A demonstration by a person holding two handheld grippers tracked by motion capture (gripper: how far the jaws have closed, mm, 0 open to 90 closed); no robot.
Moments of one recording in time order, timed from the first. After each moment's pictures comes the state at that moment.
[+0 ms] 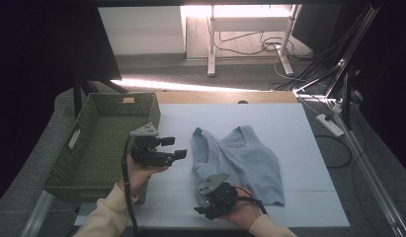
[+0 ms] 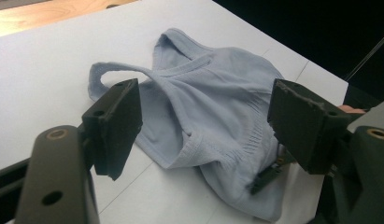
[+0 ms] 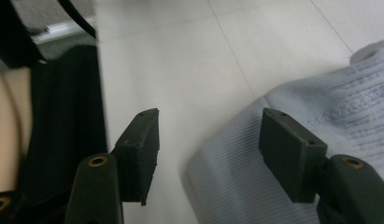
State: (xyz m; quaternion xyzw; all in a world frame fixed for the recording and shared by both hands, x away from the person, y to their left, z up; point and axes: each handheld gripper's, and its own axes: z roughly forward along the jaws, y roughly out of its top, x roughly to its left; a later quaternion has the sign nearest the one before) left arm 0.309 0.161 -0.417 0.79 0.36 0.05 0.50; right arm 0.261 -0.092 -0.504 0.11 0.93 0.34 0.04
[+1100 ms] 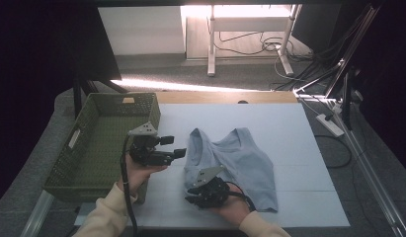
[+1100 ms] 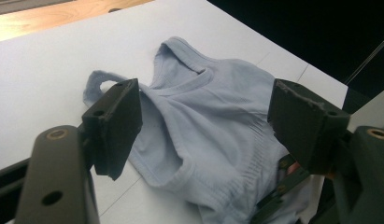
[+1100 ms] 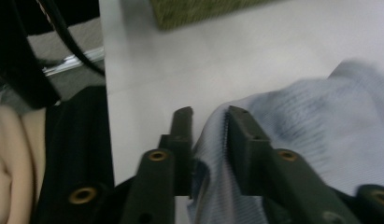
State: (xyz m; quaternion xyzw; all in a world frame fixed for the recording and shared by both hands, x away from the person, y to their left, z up) left arm 0.309 0.164 -0.415 0.79 0.36 0.05 0.50; right arm 0.268 -0.071 -0.500 0.12 0.92 0.38 0.00
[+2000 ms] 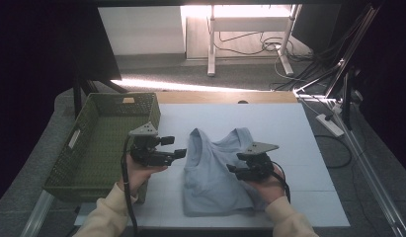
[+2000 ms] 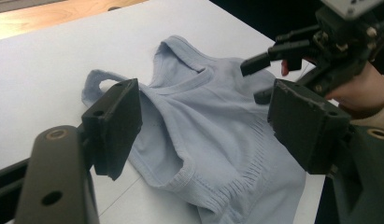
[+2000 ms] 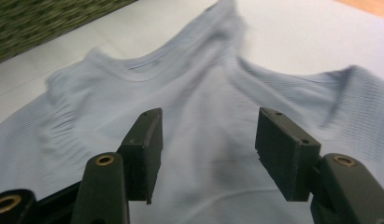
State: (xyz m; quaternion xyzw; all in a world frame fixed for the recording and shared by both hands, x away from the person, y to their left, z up) left arm 0.309 0.163 -0.417 0.79 0.36 0.05 0.50; right arm 0.328 -0.187 -0.469 0.31 0.85 0.41 0.15
